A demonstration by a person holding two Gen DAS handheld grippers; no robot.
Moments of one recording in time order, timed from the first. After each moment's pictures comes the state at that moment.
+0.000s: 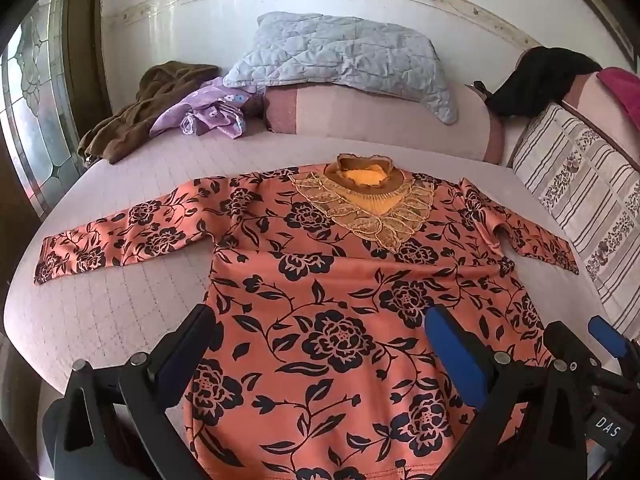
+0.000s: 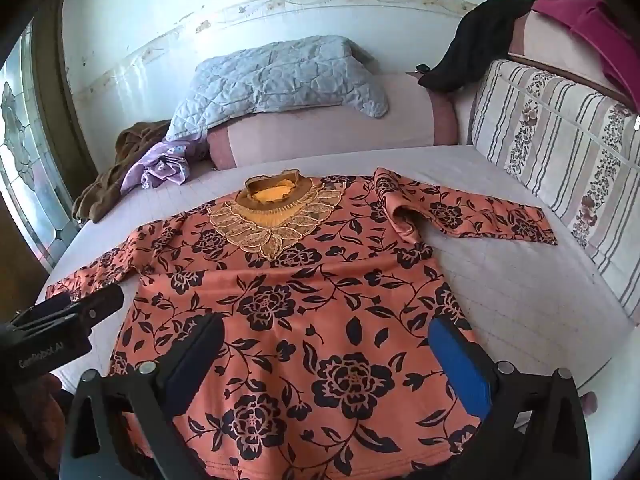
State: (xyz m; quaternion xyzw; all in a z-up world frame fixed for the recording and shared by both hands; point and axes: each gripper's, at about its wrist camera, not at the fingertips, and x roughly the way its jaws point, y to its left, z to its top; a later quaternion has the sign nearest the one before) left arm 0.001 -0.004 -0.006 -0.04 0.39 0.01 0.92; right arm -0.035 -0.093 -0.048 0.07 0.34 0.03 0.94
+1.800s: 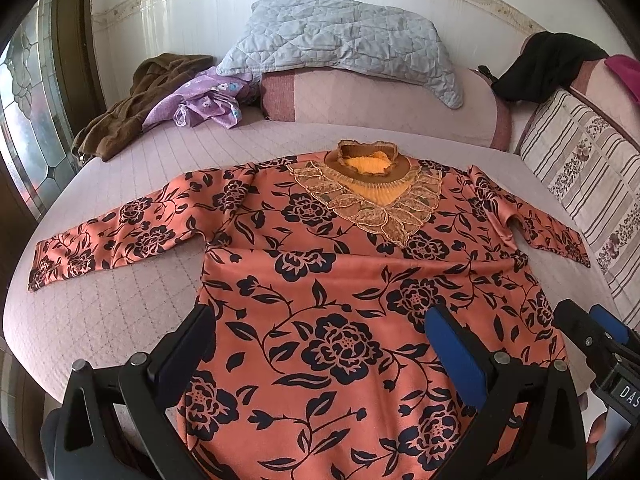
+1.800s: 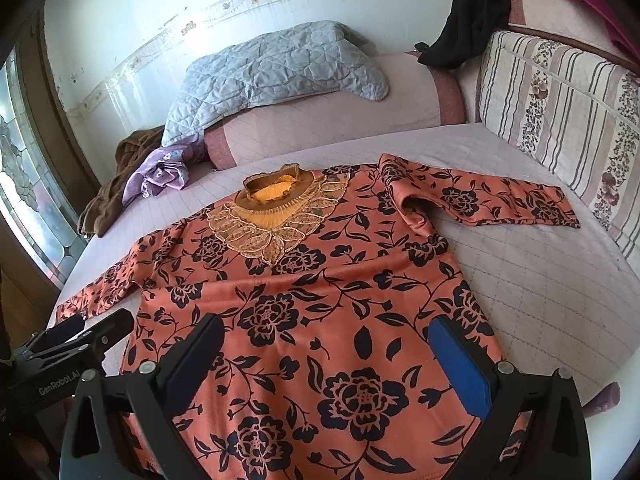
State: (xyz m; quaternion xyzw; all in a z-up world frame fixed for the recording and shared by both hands) left arm 0.026 -0.008 -0.023 -0.03 0.41 0.02 0.91; right arm -0.001 -0.106 -0.061 0.11 0.36 0.05 0.92
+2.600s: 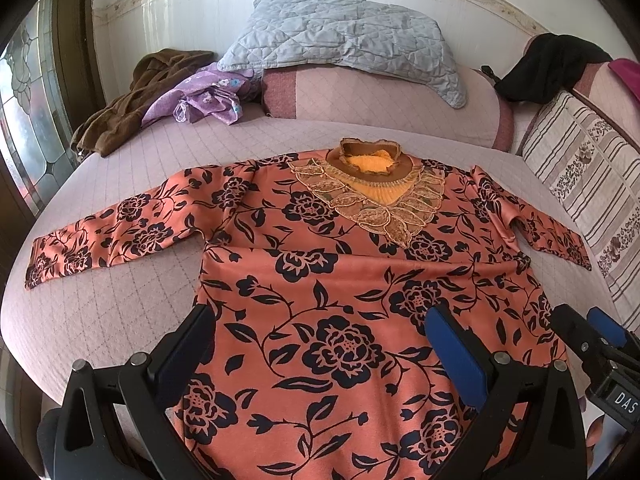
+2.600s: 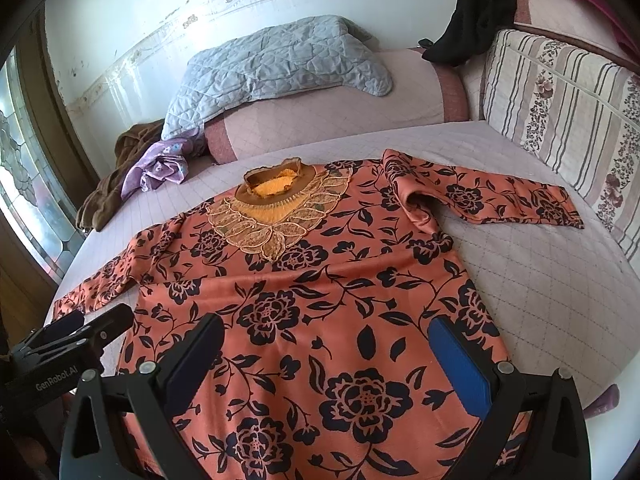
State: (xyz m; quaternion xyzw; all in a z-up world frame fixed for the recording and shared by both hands) left arm 0.031 -0.004 -0.028 -0.04 0.41 0.02 0.91; right arm 0.005 -0.101 -0.066 0.10 0.37 0.05 0.92
